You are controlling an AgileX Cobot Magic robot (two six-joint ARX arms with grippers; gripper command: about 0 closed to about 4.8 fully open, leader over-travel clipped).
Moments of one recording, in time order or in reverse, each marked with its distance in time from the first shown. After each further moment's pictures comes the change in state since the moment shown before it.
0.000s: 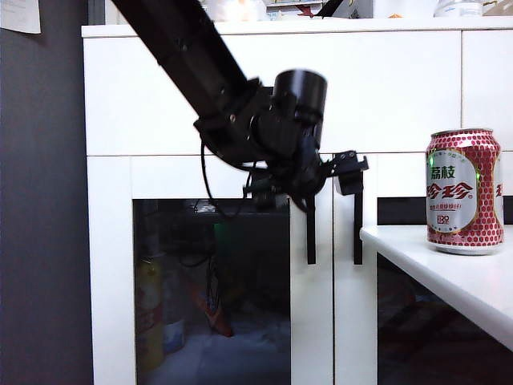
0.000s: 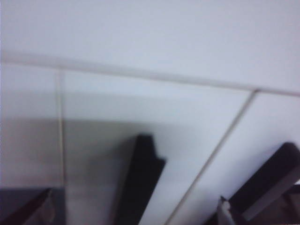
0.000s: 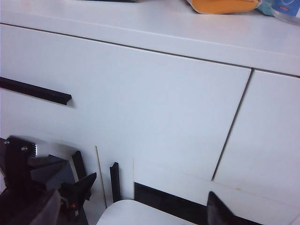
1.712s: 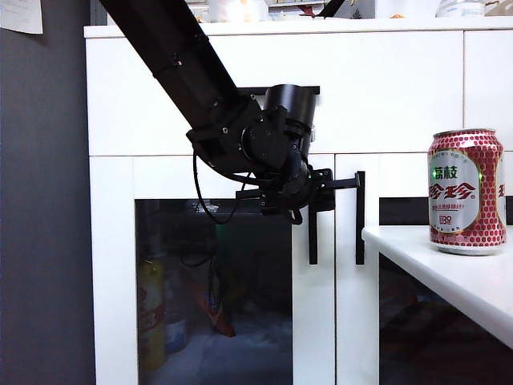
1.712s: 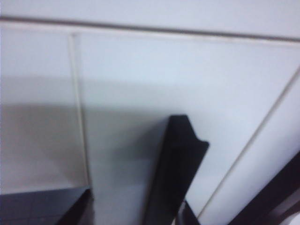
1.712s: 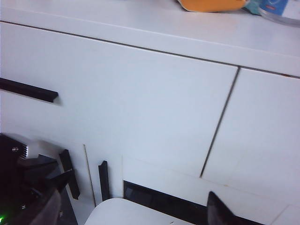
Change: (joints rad) left arm 0.012 0.016 -0.002 -0.014 0.085 0.095; right arm -0.012 0.000 -0.004 0.000 0.026 -0.019
